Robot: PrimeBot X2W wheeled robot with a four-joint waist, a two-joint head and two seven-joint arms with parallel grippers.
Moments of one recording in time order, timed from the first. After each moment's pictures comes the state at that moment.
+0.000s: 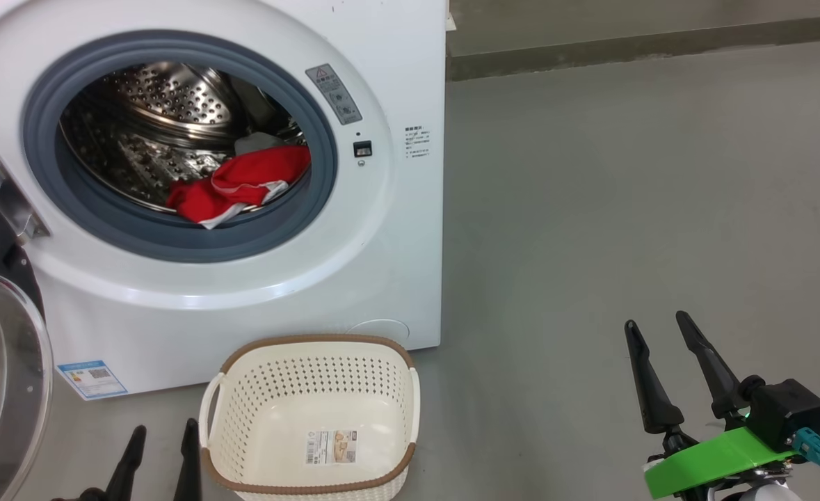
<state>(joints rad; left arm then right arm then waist) 0.04 0.08 0.05 0.27 -0.32 -0.10 -0.25 -0.02 -0.07 0.03 0.17 0.32 0.13 -0.26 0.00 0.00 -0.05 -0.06</state>
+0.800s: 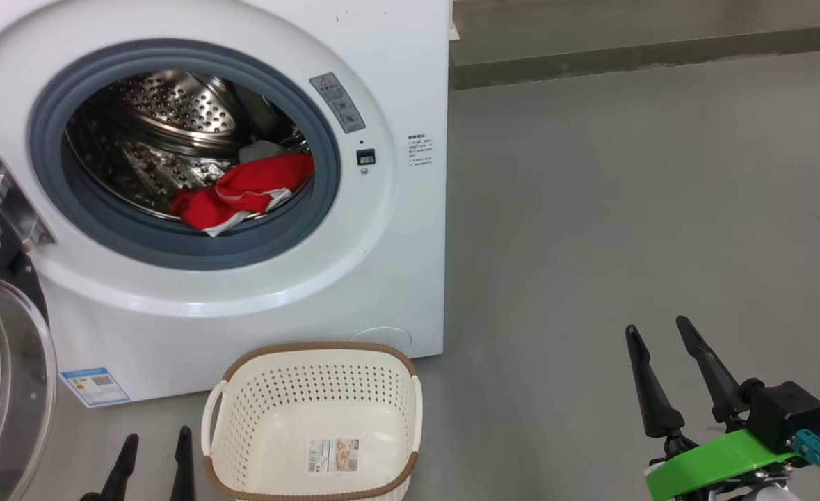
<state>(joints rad) 0.04 0.06 0.10 0.29 -0.27 -0.10 -0.25 -0.02 -0.08 0.03 0.18 0.32 0.13 -0.26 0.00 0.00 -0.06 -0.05</state>
